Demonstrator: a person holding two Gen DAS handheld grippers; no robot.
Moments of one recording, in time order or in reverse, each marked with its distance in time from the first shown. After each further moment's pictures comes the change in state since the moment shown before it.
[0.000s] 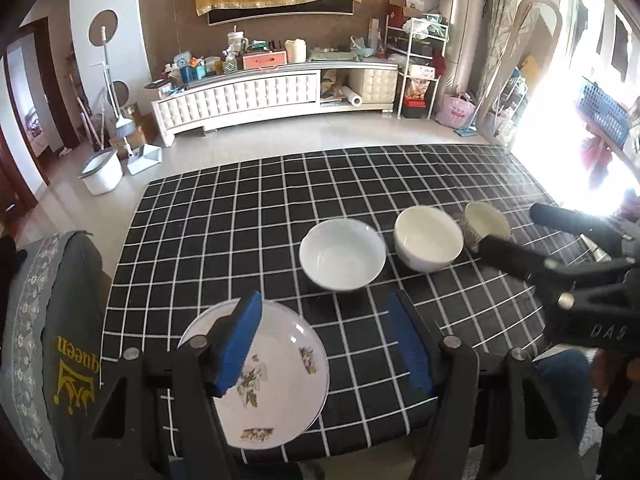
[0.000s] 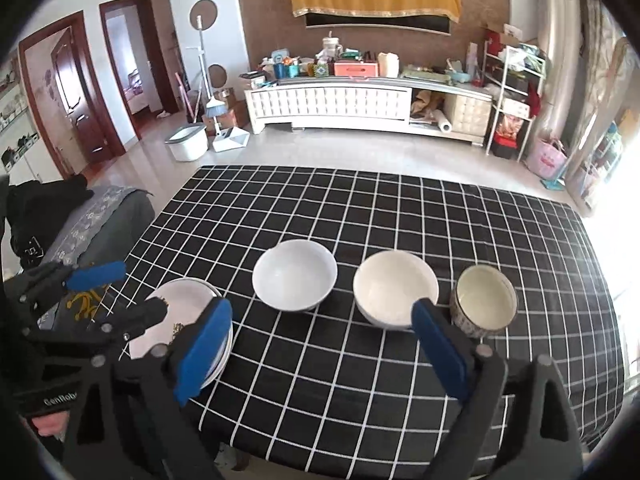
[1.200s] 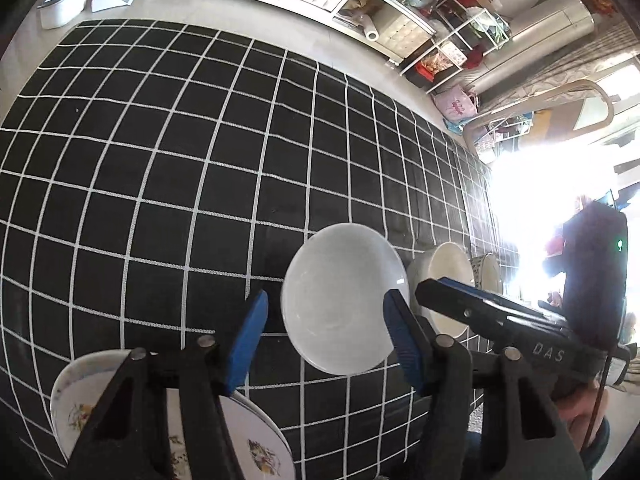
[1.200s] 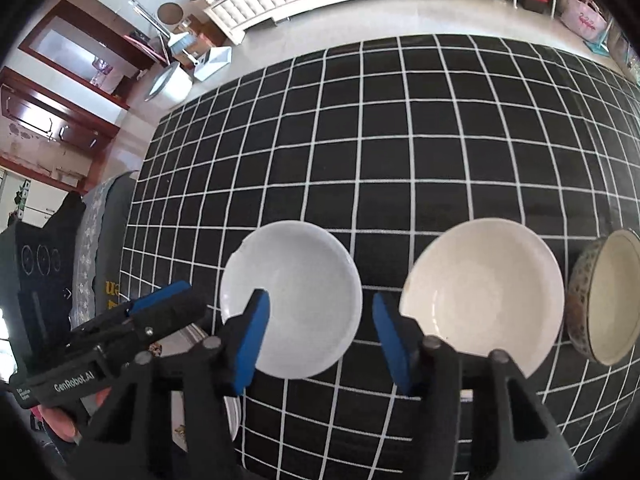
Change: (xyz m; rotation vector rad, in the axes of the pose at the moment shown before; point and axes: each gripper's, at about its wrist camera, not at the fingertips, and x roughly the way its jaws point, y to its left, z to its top) left arm 0.194 0.084 0.048 -0.420 0.334 -0.355; right arm 0.190 -0.049 0.039 0.271 0.468 0.198
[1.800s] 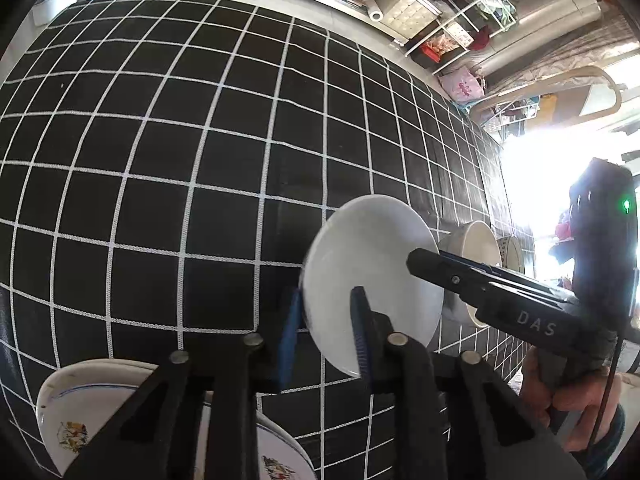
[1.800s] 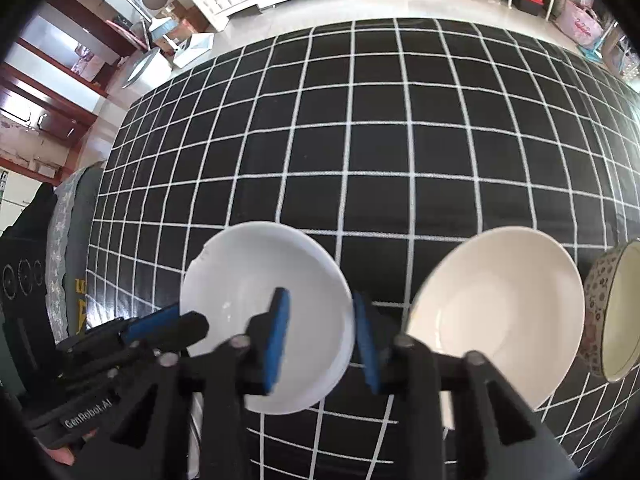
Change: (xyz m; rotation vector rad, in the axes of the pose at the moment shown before) left arm 0.029 0.011 -0.006 0.004 0.060 0.016; right arm 0.026 -0.011 0.003 -0.005 0.023 -0.100
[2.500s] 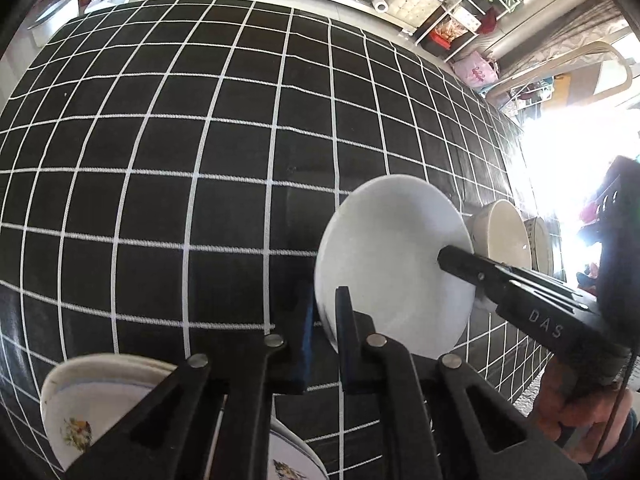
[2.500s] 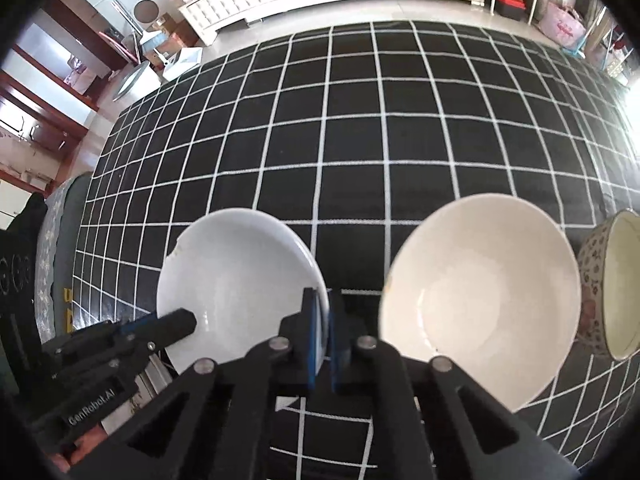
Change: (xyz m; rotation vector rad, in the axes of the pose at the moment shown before) left arm 0.009 -0.005 -0.010 0.062 0.012 0.112; right arm -0.008 -0.013 -0.020 0.022 -0.068 -0.047
